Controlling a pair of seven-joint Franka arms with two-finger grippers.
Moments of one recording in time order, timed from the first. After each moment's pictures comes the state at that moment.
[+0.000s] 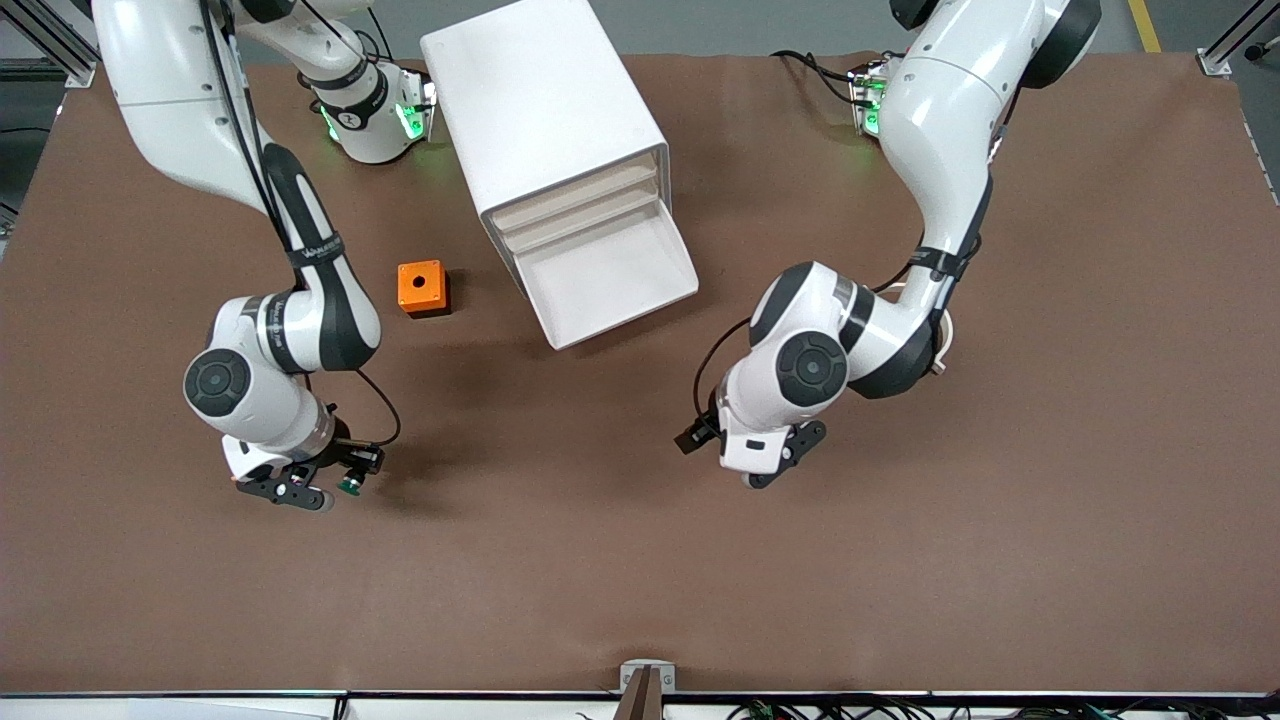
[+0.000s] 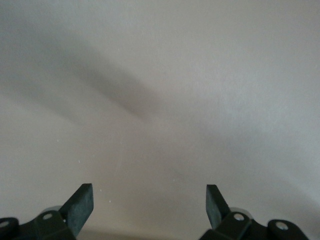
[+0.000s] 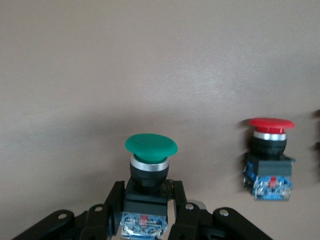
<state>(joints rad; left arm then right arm) -0.48 0.79 -0.13 -1.23 -0.14 2.03 -1.16 0.22 0.62 -0.12 -1.75 0.08 2.42 0.29</state>
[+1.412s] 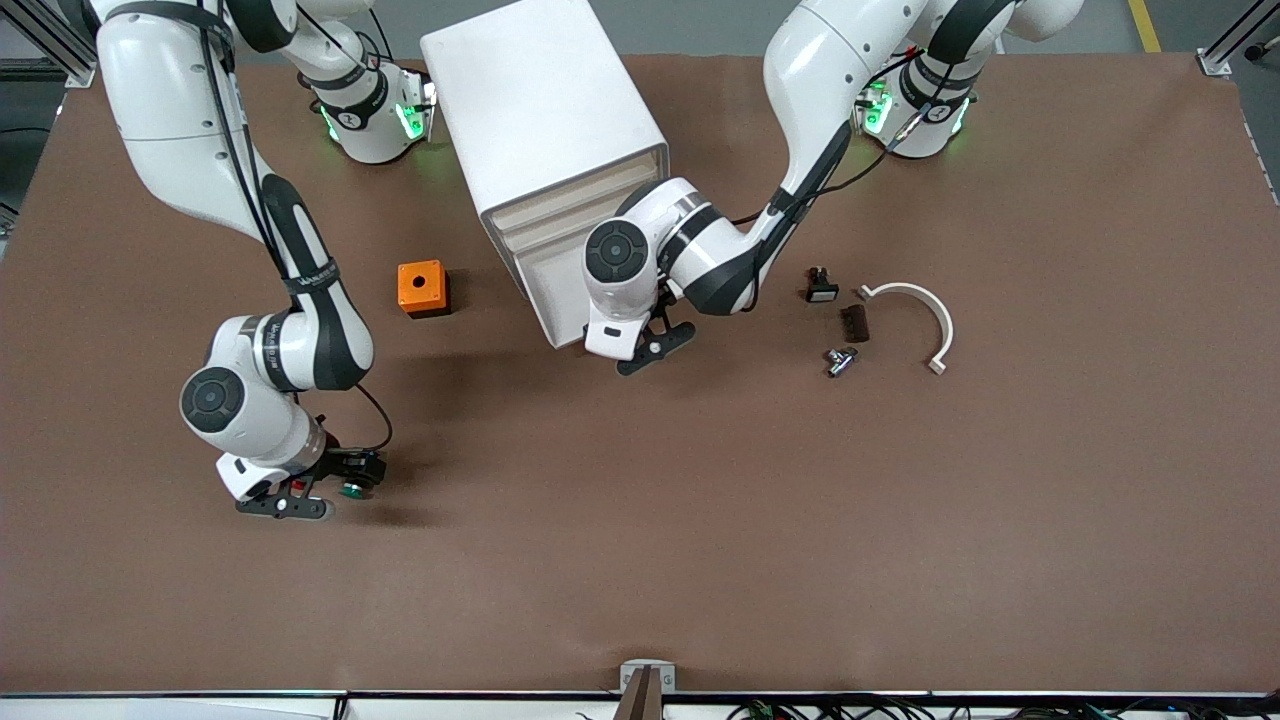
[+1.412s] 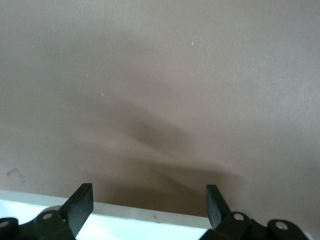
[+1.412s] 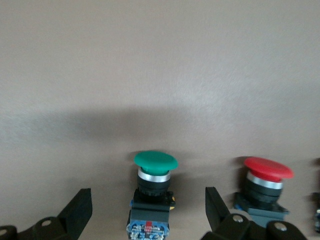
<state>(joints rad) -0.77 0.80 -0.12 -1.34 -0.04 2.02 -1.36 0.19 0.65 -0.12 -1.71 0.08 2.45 0.12</state>
